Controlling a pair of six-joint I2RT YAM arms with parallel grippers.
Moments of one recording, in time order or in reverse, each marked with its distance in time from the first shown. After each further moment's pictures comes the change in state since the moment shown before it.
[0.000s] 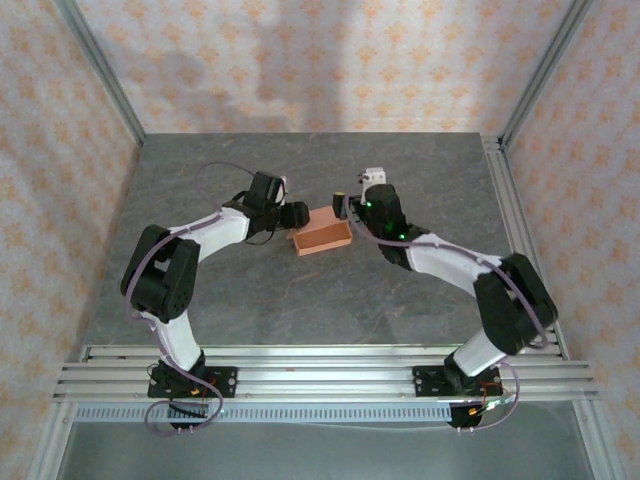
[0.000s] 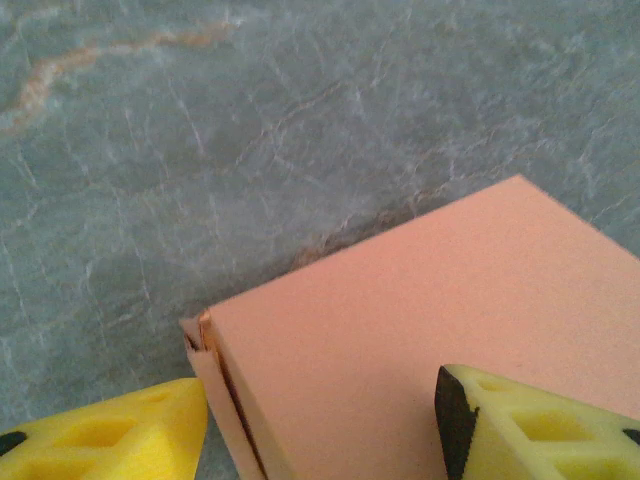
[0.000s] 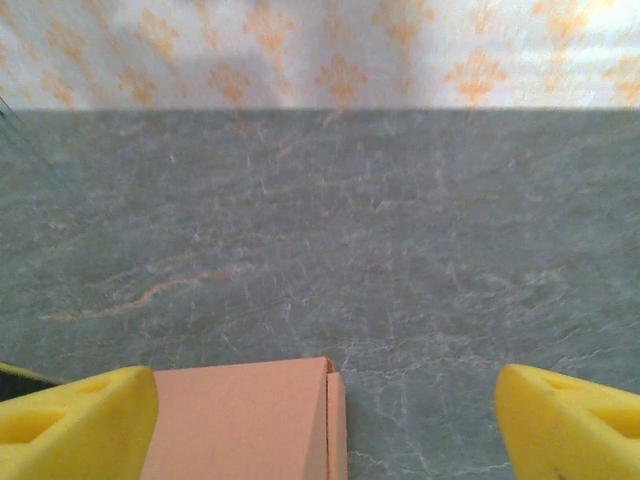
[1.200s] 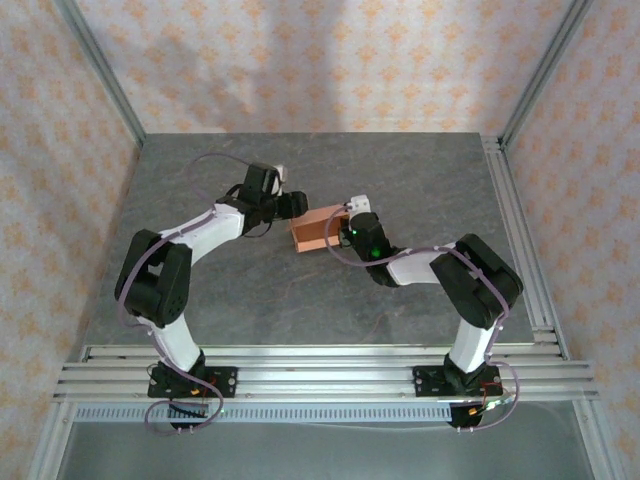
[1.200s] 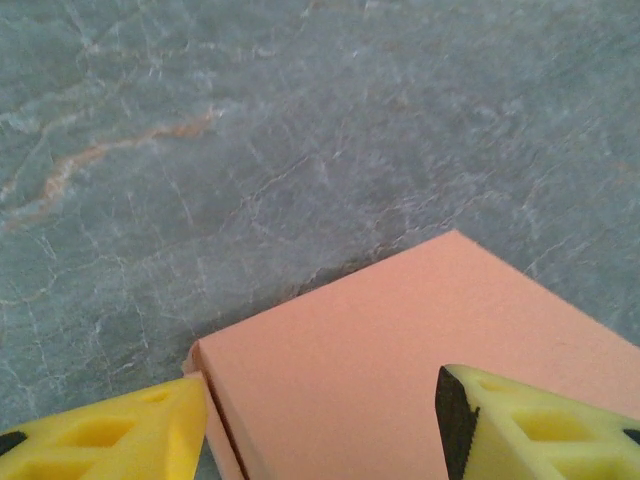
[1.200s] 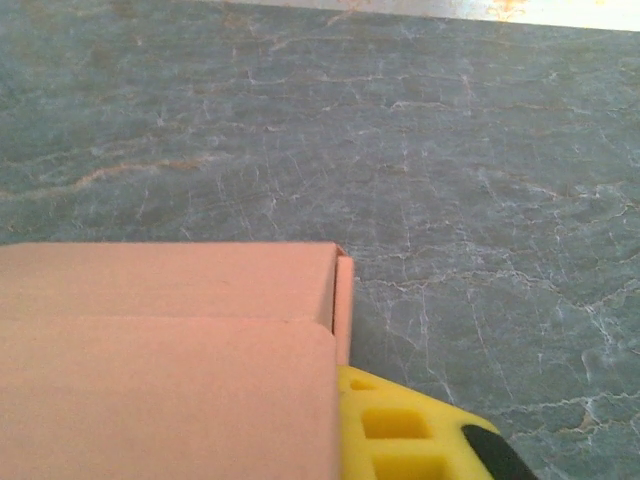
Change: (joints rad) left arm 0.015 -0.034 0.043 -0.002 0.001 0.014; right arm 0.074 0.190 -0.183 0.358 0.089 -0.090
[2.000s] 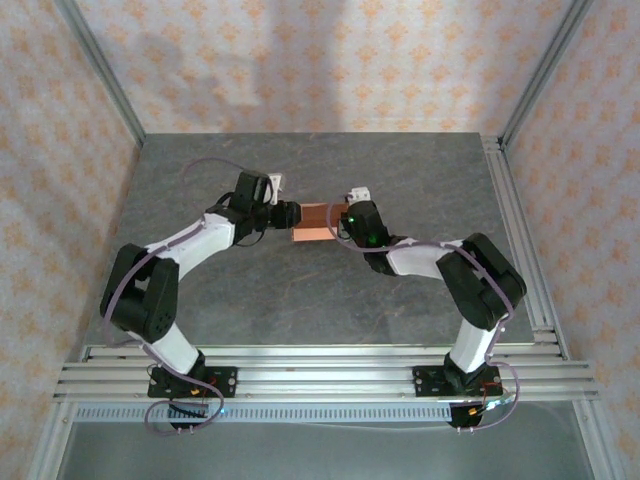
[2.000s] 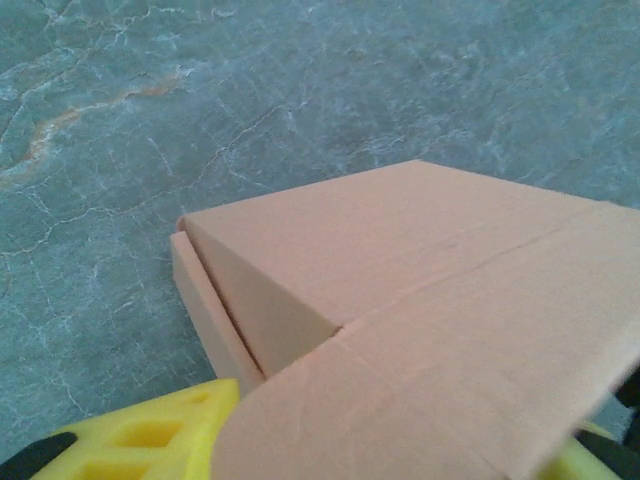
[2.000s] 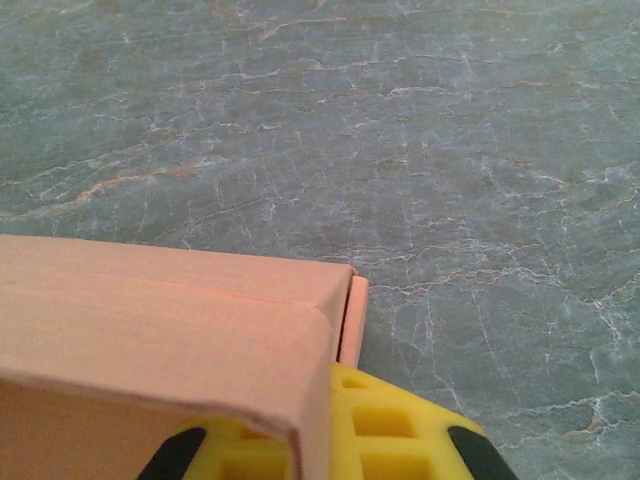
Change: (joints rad) left arm 0.013 -0.150 -0.126 0.000 0.078 0.102; right arm -0.018 -0.016 0.097 -0.179 -0.030 0.080
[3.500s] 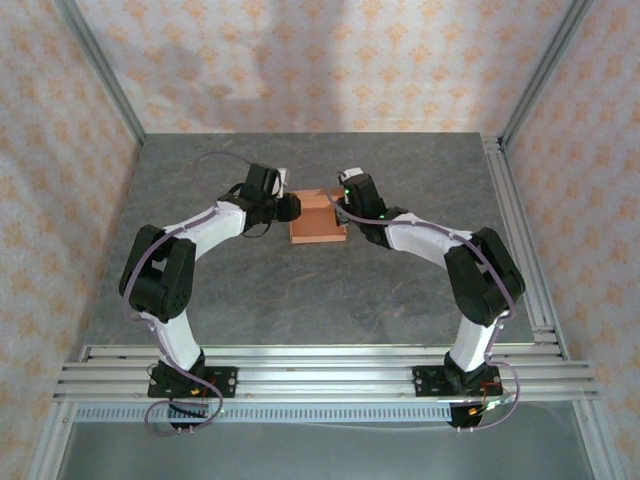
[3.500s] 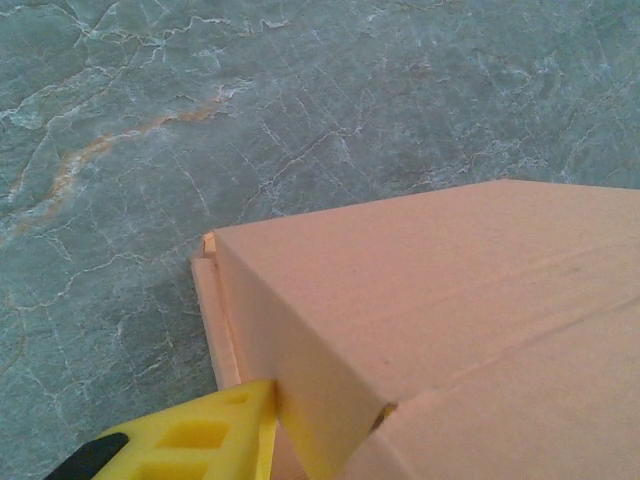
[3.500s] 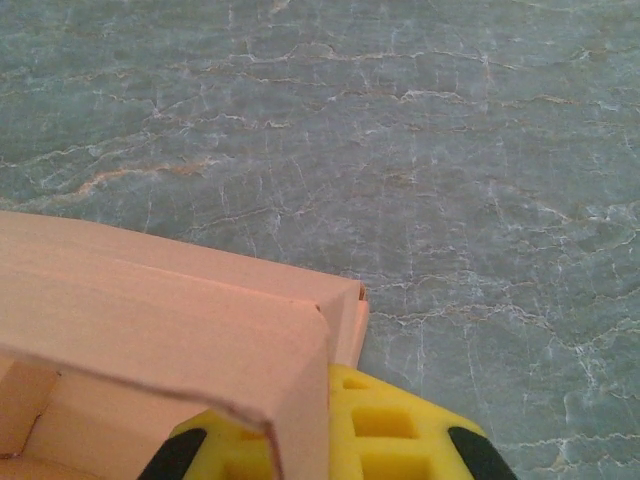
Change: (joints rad) left arm 0.000 0.180 0.149 -0.039 -0.065 -0.007; right arm -0.046 0.020 0.304 -0.444 -0.094 -0.055
